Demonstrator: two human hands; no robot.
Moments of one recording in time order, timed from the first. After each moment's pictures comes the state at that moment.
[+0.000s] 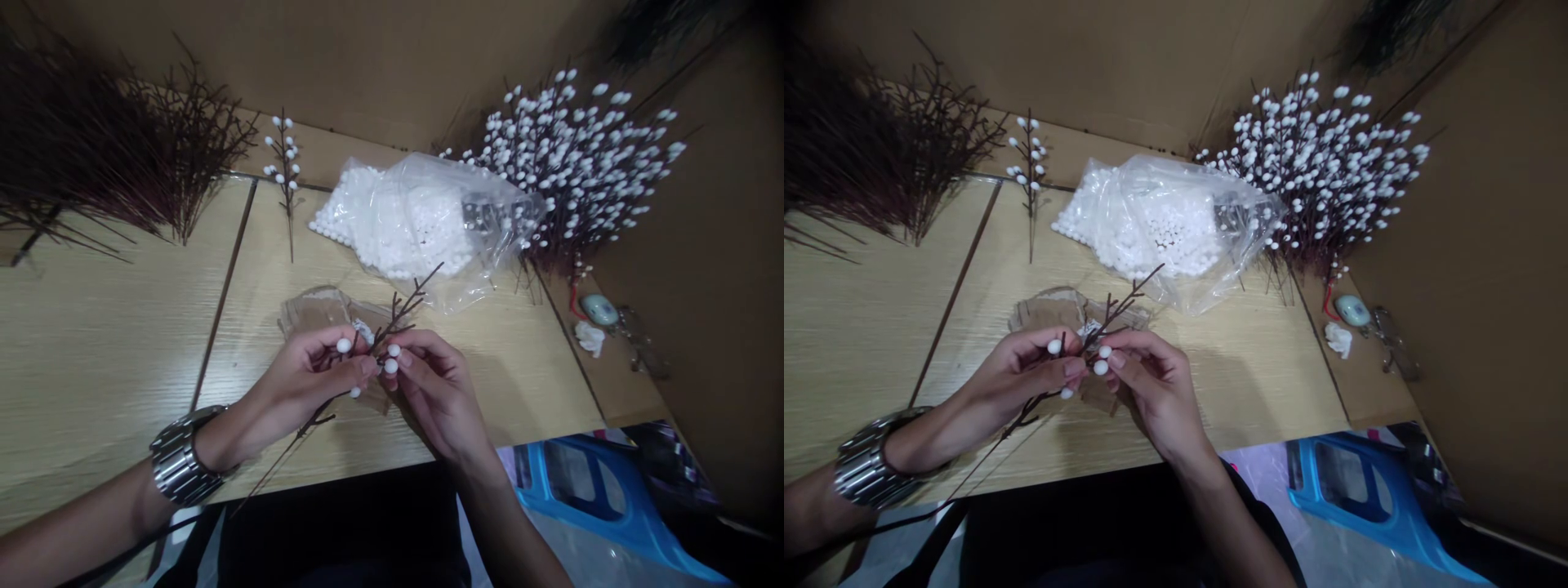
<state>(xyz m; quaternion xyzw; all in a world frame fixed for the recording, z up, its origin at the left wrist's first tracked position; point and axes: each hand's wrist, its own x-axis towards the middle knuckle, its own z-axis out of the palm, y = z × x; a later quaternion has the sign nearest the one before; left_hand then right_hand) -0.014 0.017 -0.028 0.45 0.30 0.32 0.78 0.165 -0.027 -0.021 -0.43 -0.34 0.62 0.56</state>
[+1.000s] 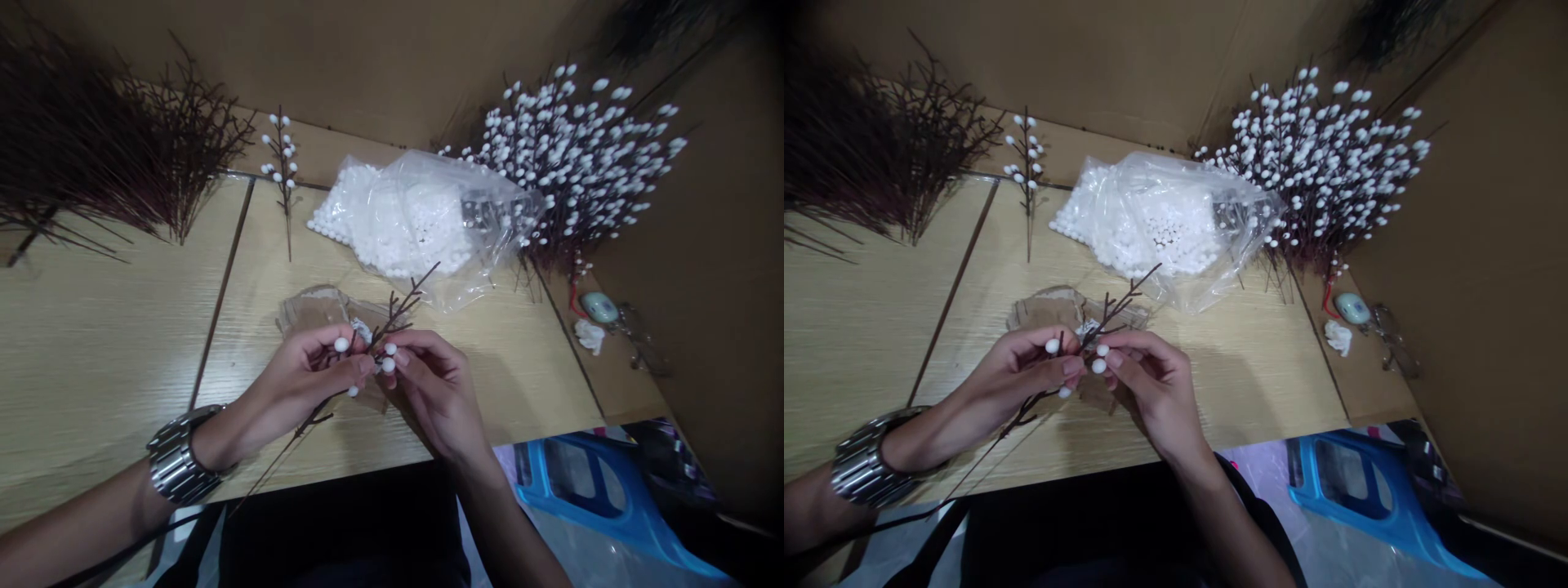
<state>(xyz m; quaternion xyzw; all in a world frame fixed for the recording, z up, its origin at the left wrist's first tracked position) -0.014 0.018 -0.024 0.48 0.32 0.31 0.76 0.166 -0.029 -0.025 -0.45 -0.38 0.59 0.56</state>
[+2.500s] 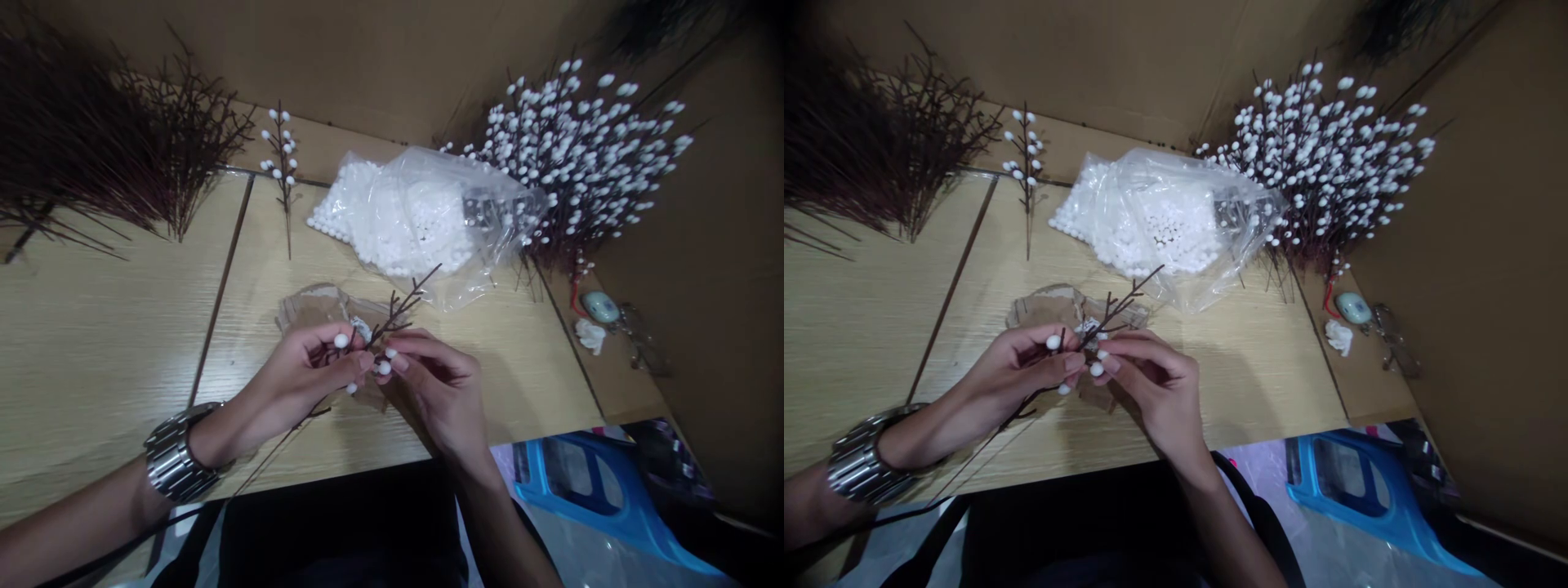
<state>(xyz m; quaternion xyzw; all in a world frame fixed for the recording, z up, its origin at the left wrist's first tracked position) -0.012 0.021 -0.017 0.48 0.34 0.30 0.75 0.169 -0.029 -0.023 -0.45 -0.45 0.51 0.58</state>
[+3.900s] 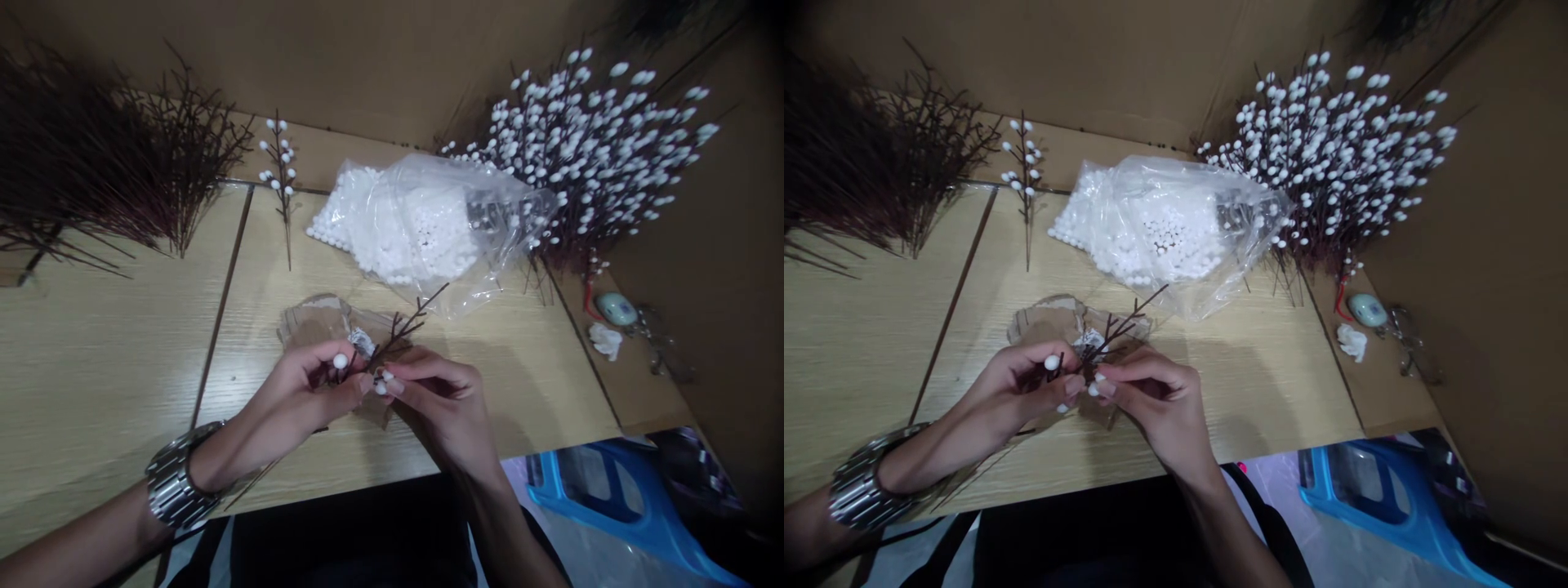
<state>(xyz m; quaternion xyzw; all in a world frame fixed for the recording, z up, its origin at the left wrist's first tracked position) -0.016 0.020 -0.014 0.54 0.39 0.23 0.71 0.173 -0.029 -0.022 -0.46 -0.42 0.55 0.55</state>
